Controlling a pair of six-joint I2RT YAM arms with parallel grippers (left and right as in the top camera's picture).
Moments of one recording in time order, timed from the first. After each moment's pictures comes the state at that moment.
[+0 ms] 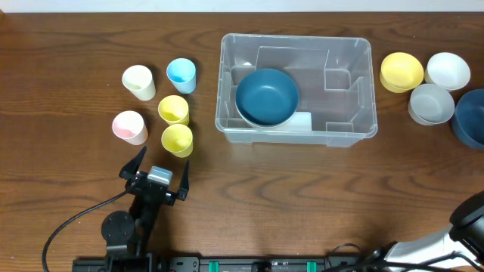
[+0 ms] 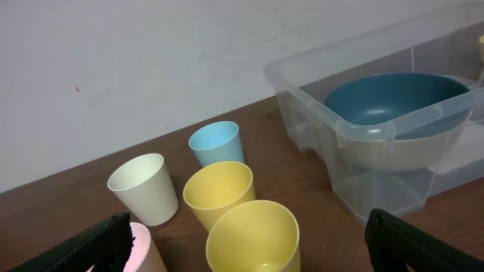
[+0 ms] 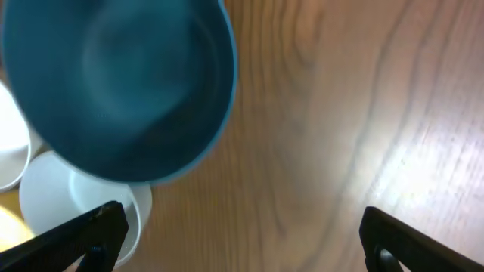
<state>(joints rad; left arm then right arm) 0.05 0.01 0.03 -0.10 0.33 0.26 -0.81 1.85 1.59 -1.03 0.03 0.72</state>
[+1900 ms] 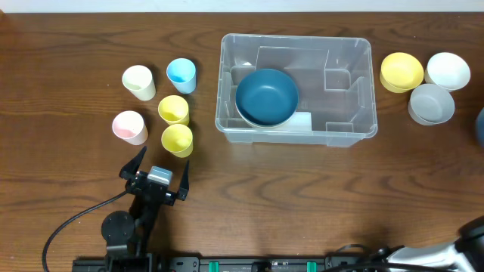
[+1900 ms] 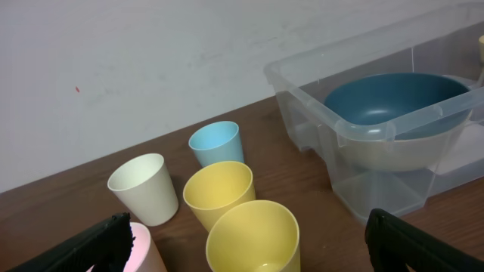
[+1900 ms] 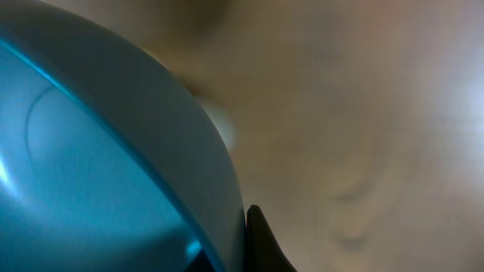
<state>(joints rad) 0.05 0.01 0.03 -0.10 0.33 0.26 -1.05 1.73 1.62 -1.18 -0.47 0.72</state>
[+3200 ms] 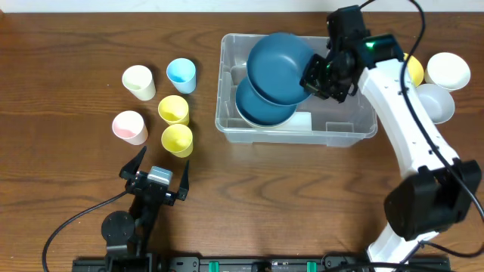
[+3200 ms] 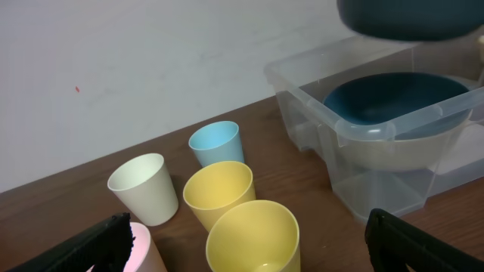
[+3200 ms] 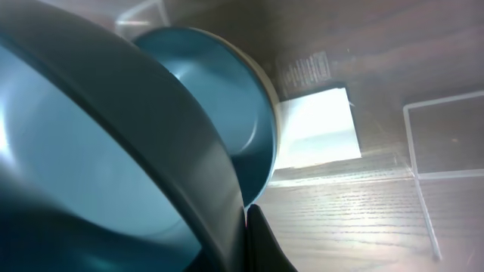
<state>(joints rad) 0.05 0.01 0.03 -0.10 0.33 0.26 0.26 1.87 1.76 -1.13 -0.24 0.72</state>
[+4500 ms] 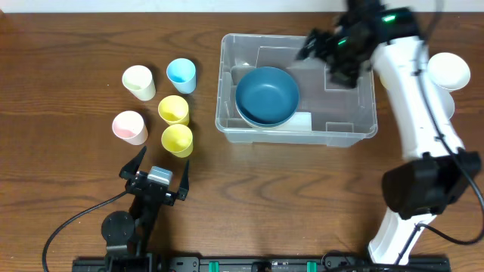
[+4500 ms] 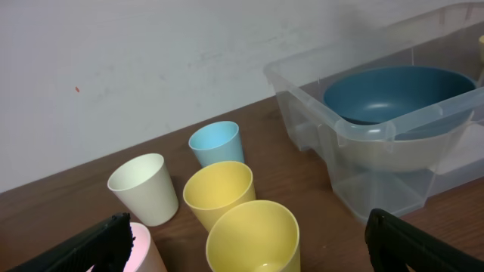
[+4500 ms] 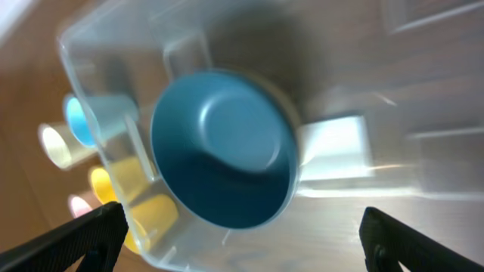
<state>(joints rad) 0.05 0.01 0.03 -0.10 0.33 0.26 0.12 2.00 2.13 -1.34 -0.34 0.65</state>
